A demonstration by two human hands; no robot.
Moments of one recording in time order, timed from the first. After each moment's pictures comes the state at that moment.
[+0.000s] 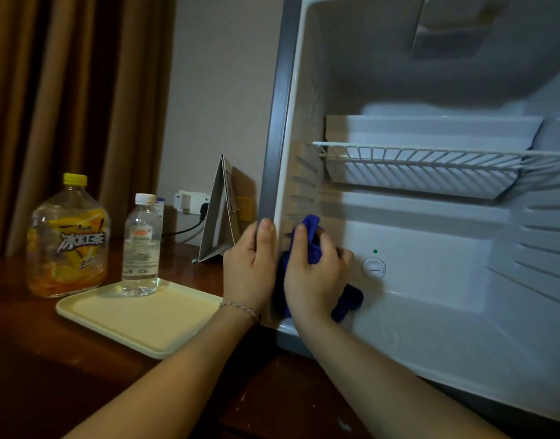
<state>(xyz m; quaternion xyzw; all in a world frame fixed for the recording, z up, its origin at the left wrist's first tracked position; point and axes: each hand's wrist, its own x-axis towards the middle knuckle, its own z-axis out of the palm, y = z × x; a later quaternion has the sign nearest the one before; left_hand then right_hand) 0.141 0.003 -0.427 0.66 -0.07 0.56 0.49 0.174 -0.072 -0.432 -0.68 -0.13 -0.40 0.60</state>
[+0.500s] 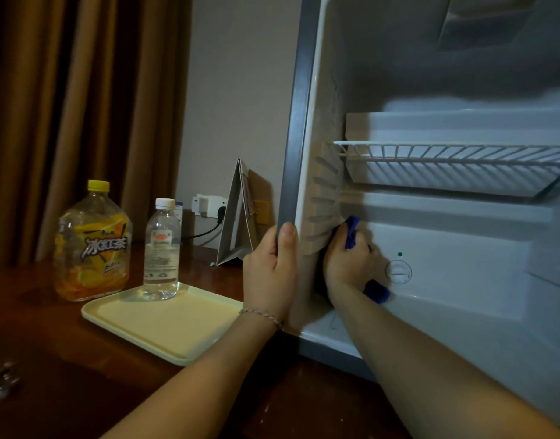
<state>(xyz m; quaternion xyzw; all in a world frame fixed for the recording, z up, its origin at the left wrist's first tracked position) 0.145 0.005 -0.429 0.66 -0.07 0.56 0.49 0.235 -0.079 -0.408 -0.71 -0.02 -0.32 0.63</state>
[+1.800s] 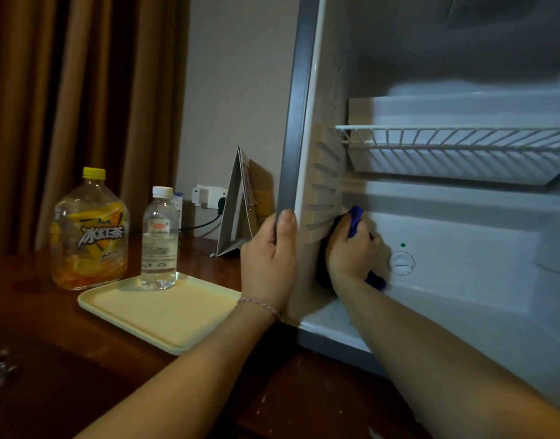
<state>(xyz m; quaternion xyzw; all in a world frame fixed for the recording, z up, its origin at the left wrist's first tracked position) 0.139 0.000 -0.426 0.66 -0.06 0.58 0.47 0.244 -0.079 -0.408 -0.69 -0.04 -0.32 0.65</state>
